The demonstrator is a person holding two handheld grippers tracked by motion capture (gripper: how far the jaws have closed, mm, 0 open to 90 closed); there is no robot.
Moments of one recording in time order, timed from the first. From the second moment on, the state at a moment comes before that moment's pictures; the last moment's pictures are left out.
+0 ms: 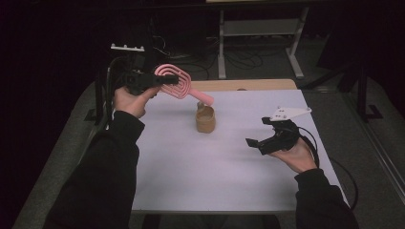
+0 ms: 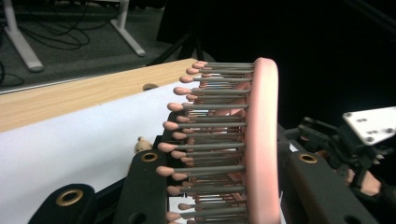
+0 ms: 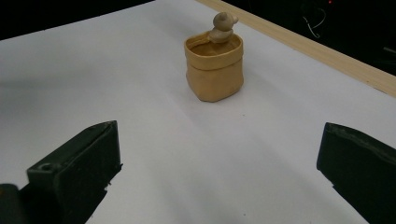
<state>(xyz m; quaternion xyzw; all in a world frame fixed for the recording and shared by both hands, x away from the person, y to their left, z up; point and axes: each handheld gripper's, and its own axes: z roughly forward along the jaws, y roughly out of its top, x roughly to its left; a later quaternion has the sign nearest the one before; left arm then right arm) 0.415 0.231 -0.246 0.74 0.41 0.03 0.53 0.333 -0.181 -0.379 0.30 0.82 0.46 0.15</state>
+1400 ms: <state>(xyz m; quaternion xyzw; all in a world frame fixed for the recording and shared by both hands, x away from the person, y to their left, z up) 0.433 0.190 -0.275 0.81 0.39 0.08 0.43 0.298 -0.225 -0.430 0.35 0.77 0.50 0.16</state>
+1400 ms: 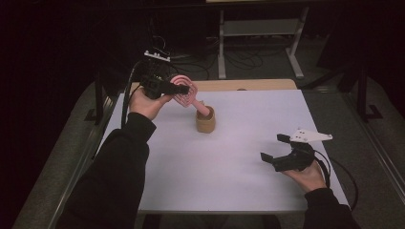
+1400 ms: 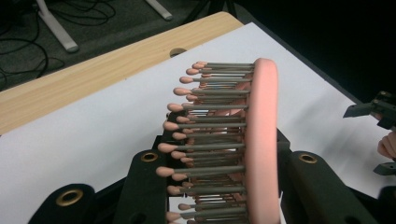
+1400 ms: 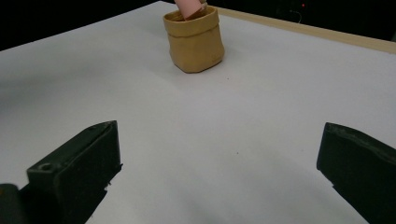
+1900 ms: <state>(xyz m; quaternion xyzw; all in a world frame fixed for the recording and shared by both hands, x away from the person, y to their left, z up) 0.443 0.171 -0.298 0.82 0.39 0.08 0.41 0.299 -0.221 -0.435 0.35 0.78 0.50 0.15</state>
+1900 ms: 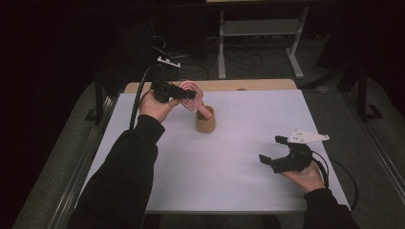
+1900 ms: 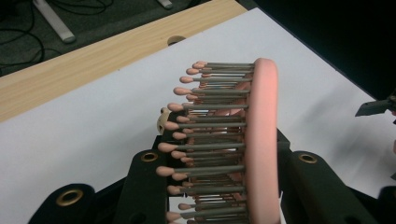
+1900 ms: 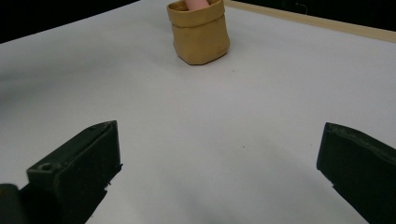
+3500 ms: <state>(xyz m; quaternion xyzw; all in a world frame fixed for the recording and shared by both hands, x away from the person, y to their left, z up) 0.432 0.215 -0.351 0.77 0.40 0.05 0.49 0.301 -0.219 -0.437 0.35 0.78 0.49 0.14</state>
